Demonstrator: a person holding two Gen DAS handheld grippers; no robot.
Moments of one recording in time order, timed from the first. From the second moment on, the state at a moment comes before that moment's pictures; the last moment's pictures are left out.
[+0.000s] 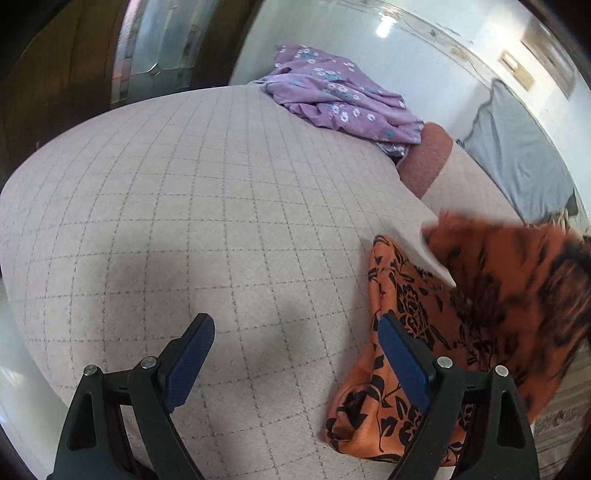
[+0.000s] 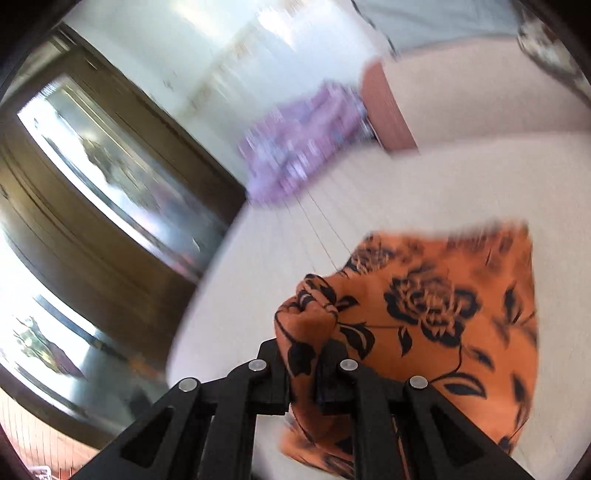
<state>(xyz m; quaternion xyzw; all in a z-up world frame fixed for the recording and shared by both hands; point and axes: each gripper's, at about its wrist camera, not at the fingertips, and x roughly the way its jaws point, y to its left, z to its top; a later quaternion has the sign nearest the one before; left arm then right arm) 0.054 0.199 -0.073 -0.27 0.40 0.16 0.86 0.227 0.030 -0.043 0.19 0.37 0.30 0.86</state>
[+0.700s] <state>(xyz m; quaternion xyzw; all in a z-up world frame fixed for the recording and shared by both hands) 0.048 0.208 -0.074 -0.31 0.39 0.17 0.85 0.163 0.111 -0.133 0.04 0.43 0.32 0.84</state>
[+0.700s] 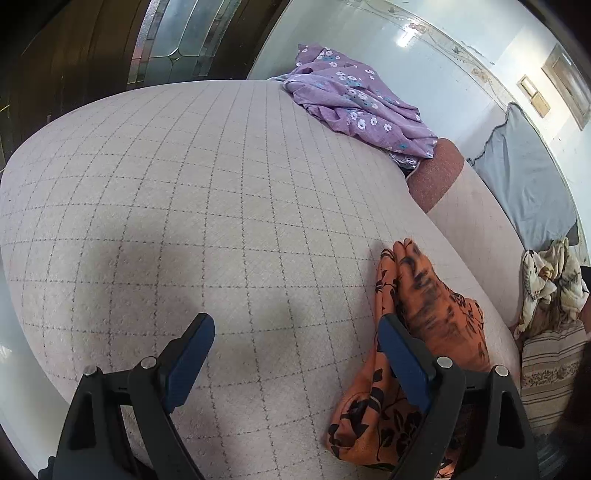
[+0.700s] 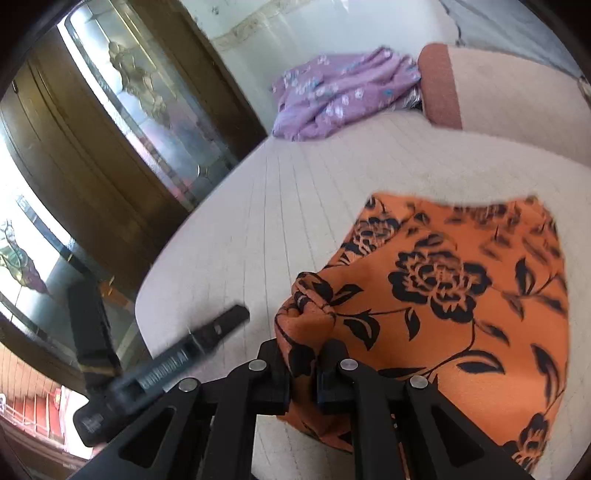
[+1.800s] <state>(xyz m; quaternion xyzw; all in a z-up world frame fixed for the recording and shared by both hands) 0.051 0.125 -0.033 -0.14 0.48 0.11 0.86 0.085 -0.102 -0.171 0.27 0.39 0.28 0.83</state>
